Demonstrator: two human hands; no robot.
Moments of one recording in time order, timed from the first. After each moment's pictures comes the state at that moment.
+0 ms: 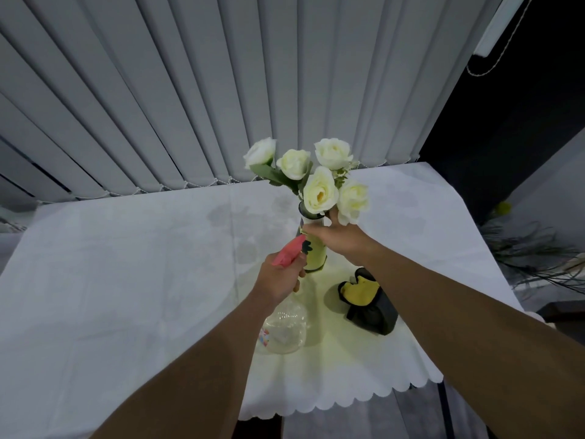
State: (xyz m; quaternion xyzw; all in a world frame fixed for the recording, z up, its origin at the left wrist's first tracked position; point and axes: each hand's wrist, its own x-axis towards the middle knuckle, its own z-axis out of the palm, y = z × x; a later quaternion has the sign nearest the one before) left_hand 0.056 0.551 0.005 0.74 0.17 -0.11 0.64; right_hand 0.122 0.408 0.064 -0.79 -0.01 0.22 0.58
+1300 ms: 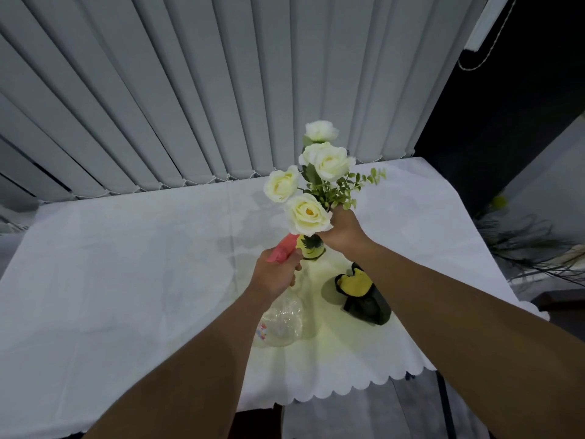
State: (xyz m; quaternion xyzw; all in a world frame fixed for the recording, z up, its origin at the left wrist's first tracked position) left_hand 0.046 0.550 0.007 0.75 0.19 -0.10 0.63; right_hand 0.124 0.403 0.045 -0.88 -0.01 0.12 0.46
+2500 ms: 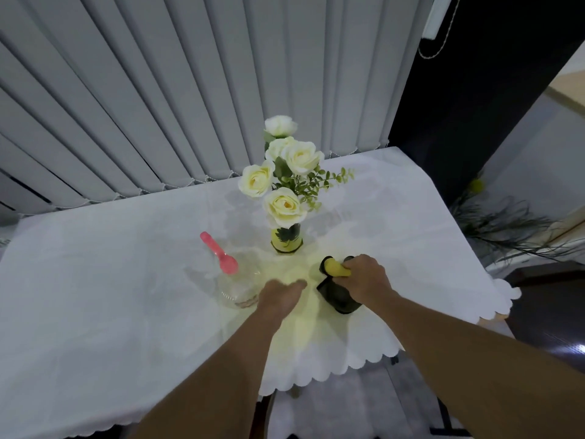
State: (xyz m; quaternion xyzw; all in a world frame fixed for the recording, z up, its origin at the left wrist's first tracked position) left_hand 0.008 0.485 -0.010 0.78 0.36 -0.23 0.46; right_hand 0.051 0.302 -0.033 -0.96 0.03 0.18 0.22
